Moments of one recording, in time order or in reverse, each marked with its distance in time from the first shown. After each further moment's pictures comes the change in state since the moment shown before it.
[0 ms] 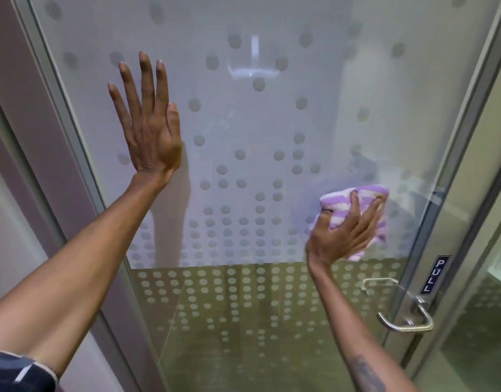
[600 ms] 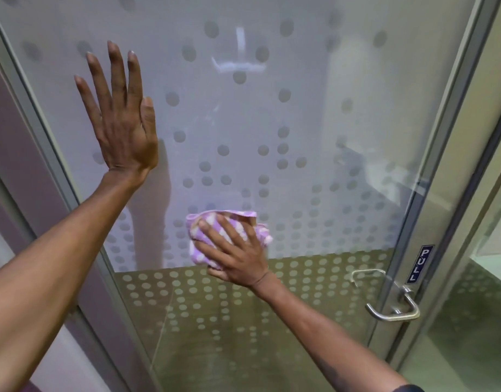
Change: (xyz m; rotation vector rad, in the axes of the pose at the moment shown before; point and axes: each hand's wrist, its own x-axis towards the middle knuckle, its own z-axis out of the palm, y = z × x) left_hand 0.000 -0.006 0.001 -0.007 0.021 0.035; right_hand -0.107 -0.033 0.021 0.117 -0.448 -1.159
